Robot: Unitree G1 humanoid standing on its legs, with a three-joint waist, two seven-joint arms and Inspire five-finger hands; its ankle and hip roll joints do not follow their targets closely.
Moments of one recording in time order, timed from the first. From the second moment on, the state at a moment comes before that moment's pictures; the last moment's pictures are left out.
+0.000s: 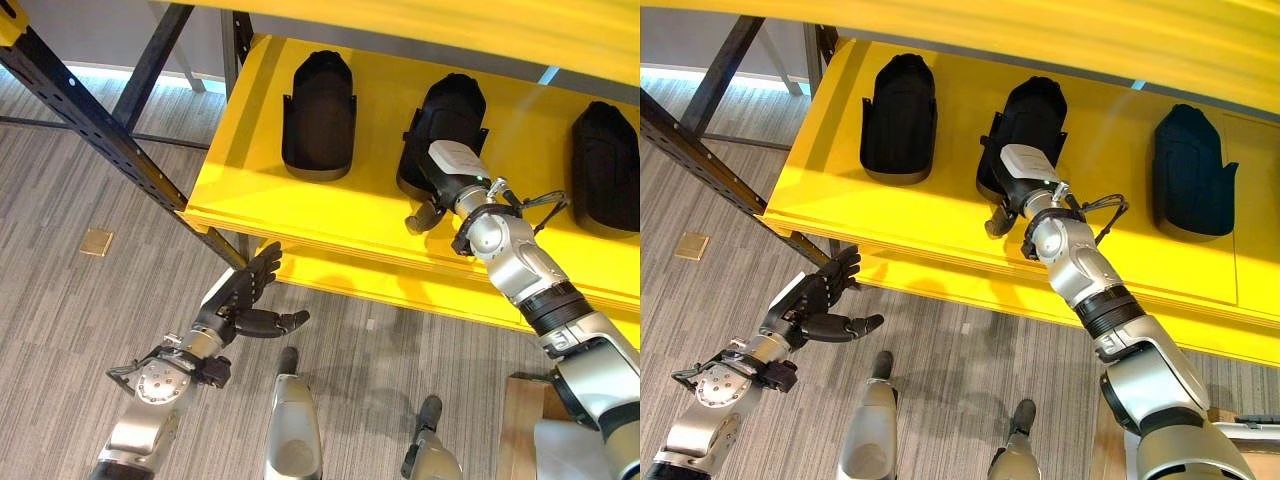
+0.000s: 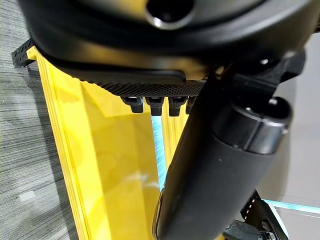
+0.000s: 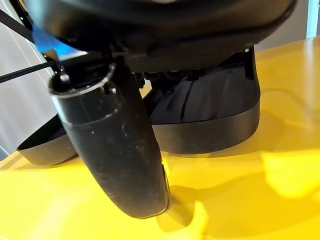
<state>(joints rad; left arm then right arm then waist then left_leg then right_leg) 0.05 0.61 -0.07 -0.04 -0.43 -0.06 -0.21 -0.92 -0.60 0.50 0.48 -0.45 0.16 0.02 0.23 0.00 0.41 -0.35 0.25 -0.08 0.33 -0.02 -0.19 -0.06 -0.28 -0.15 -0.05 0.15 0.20</state>
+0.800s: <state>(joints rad) 0.05 0.61 -0.07 -0.04 -0.43 -0.06 -0.21 -0.91 -0.66 0.50 0.48 -0.47 0.13 0.07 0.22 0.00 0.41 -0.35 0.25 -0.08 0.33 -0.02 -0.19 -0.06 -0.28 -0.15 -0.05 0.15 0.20</state>
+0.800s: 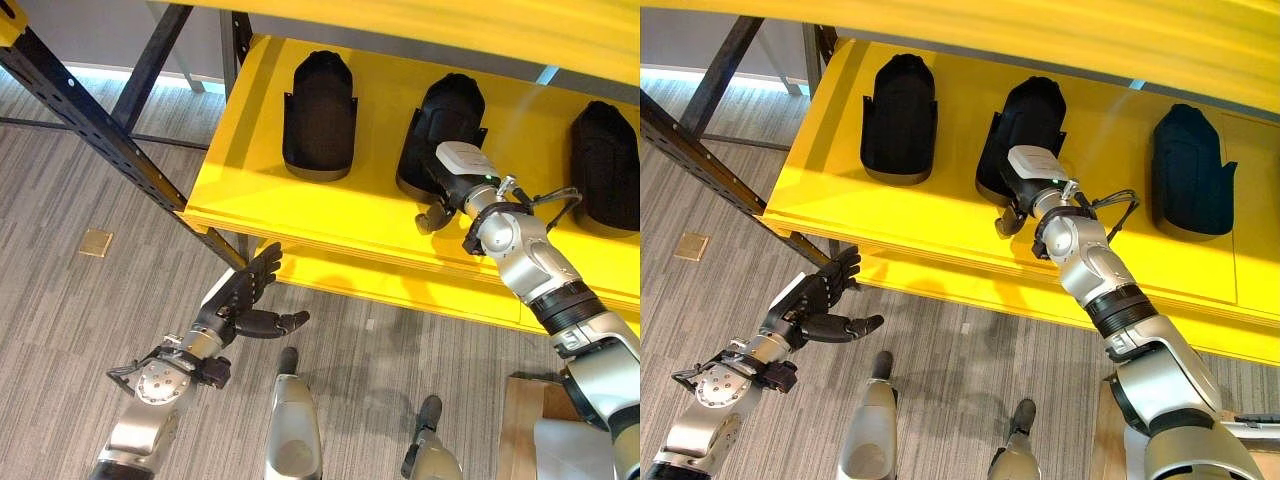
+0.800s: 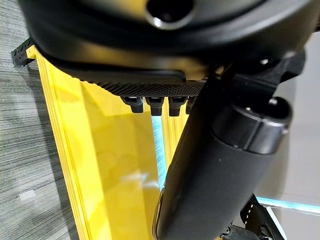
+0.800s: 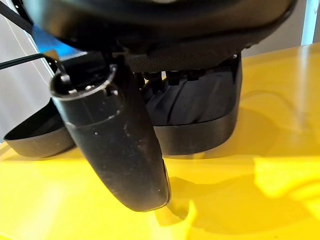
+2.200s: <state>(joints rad) 0.06 0.61 -0.03 -0.04 -0.43 -0.06 -0.23 -0.89 -0.76 0.50 0.53 -0.59 0.13 0.10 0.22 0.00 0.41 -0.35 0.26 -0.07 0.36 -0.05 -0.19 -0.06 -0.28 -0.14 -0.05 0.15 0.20</state>
